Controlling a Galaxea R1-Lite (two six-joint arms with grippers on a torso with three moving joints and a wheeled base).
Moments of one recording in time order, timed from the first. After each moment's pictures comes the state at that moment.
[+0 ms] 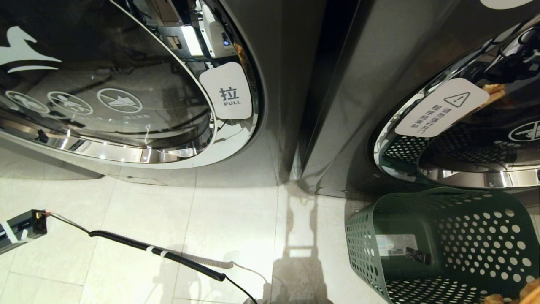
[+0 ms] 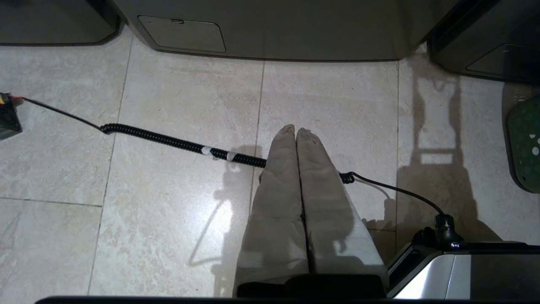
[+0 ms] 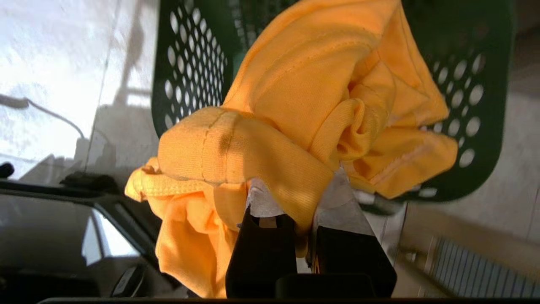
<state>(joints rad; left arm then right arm) 0.00 0.00 0.00 0.00 0.00 0.00 -0.02 0.17 0.00 0.01 0.05 -0.12</state>
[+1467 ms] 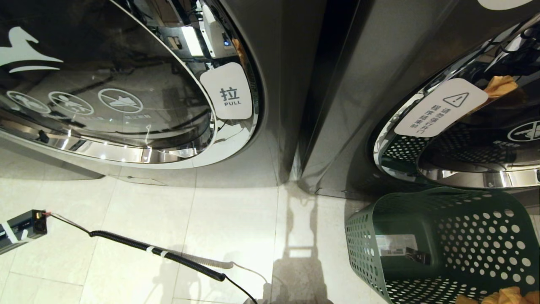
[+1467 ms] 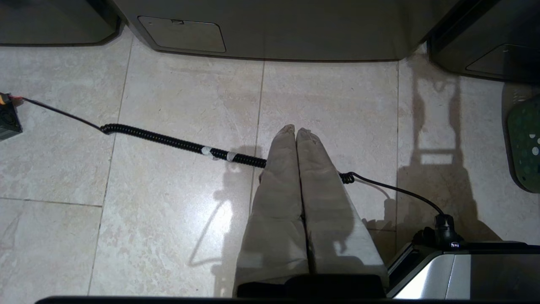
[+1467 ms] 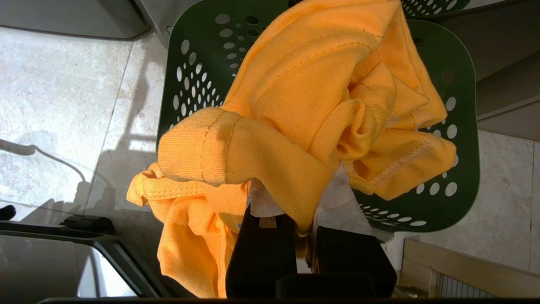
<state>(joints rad) 0.00 0.00 0.00 0.00 0.00 0.01 0.00 0.00 0.00 0.01 0.03 -0.10</state>
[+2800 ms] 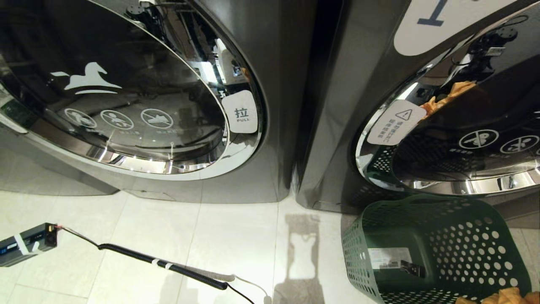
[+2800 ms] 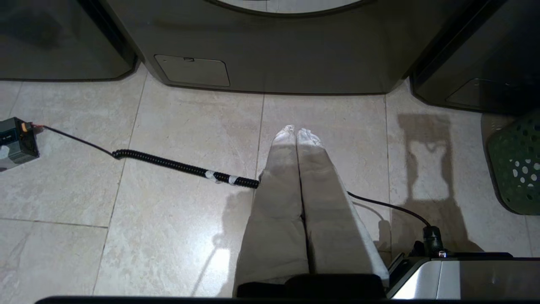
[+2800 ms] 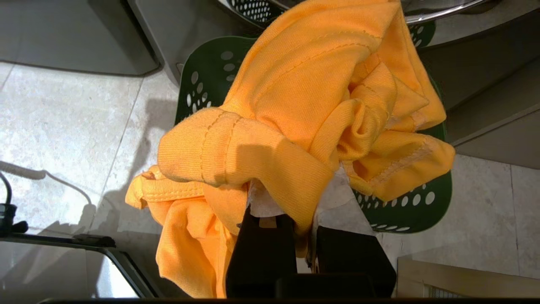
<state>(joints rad) 0.00 0.00 0.00 0.00 0.00 0.00 0.00 0.00 0.00 0.01 0.03 -0.10</state>
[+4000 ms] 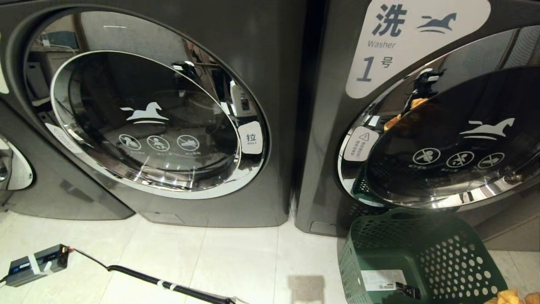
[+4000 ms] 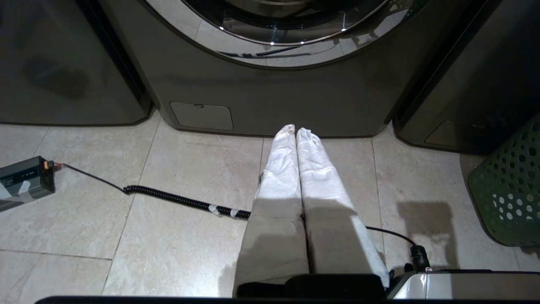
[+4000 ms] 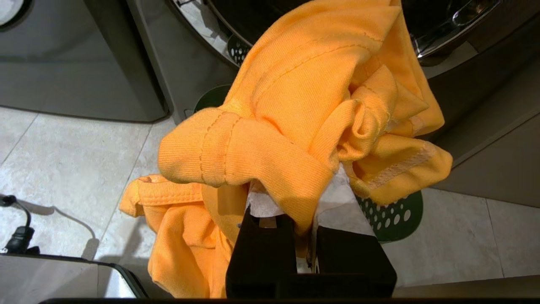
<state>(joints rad) 0.00 0.00 0.00 0.00 0.00 0.00 0.00 0.00 0.00 0.00 0.03 -0.10</state>
